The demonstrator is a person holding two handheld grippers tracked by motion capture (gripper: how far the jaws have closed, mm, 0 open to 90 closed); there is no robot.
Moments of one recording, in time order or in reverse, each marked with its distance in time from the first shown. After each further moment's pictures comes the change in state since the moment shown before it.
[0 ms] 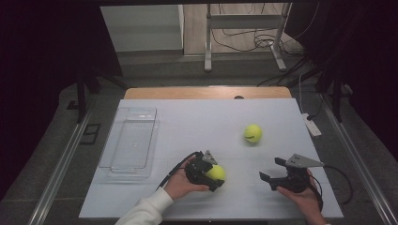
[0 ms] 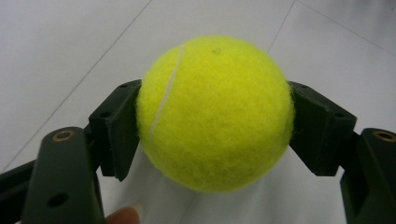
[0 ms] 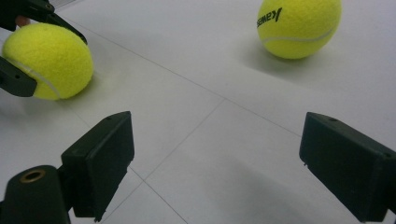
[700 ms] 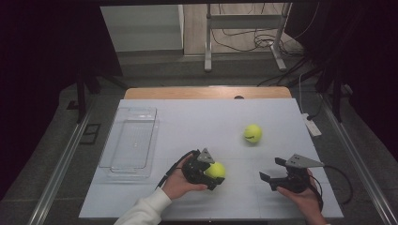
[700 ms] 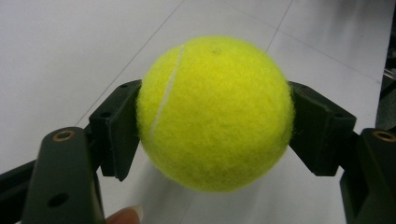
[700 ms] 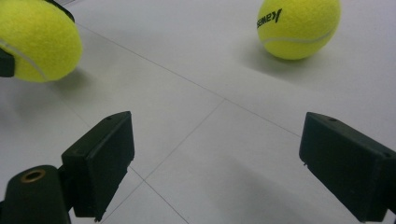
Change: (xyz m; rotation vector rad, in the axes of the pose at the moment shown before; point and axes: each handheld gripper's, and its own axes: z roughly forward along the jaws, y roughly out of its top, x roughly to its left) left arm -0.002 0.001 -0.019 -0.094 -0.002 0.011; right arm 0.000 0.000 0.000 0.002 -0.006 -0.005
